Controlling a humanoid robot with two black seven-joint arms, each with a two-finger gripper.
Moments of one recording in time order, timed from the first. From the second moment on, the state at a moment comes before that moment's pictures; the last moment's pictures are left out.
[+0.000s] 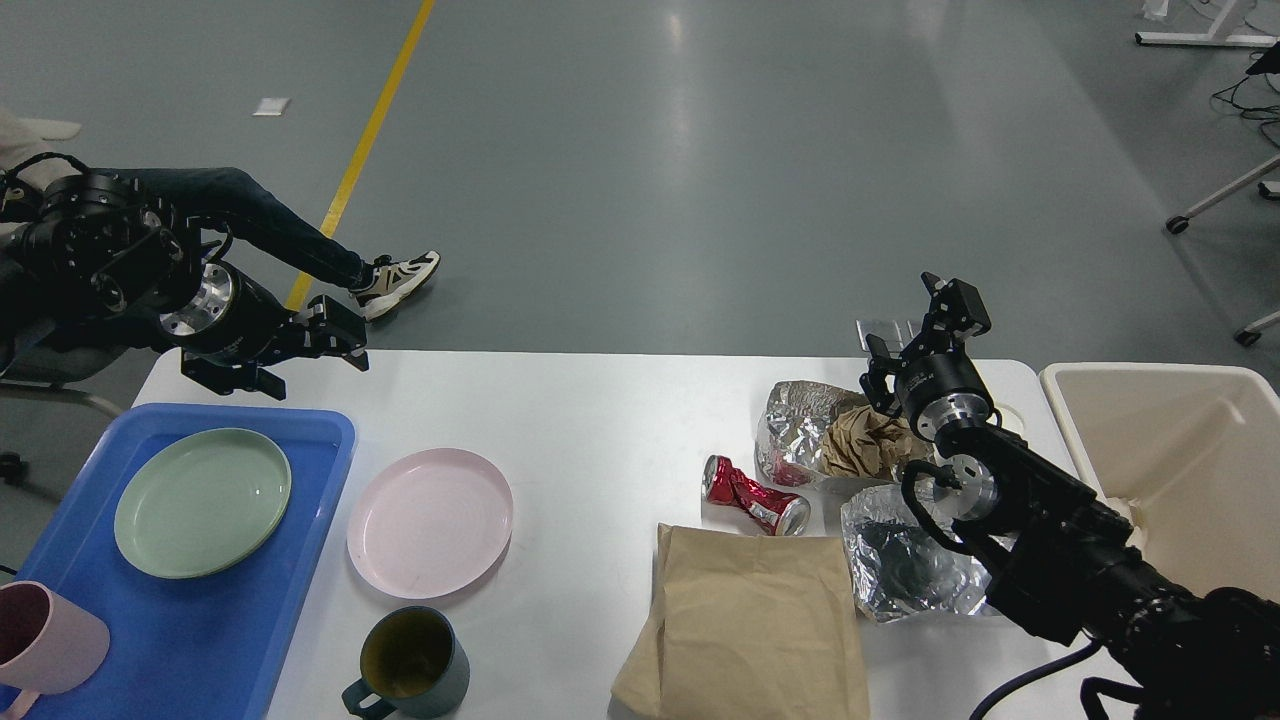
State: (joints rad) left arm -1.48 0.37 0.99 -0.43 0.25 -0.95 -0.11; right arm 0.69 -0.10 0.71 0.47 -0.14 0.05 0.42
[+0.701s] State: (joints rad) left arm -1.70 0.25 1.31 -0.90 0.25 -0.96 -0.10; right arm 0.69 -0.10 0.71 0.47 -0.13 0.05 0.42
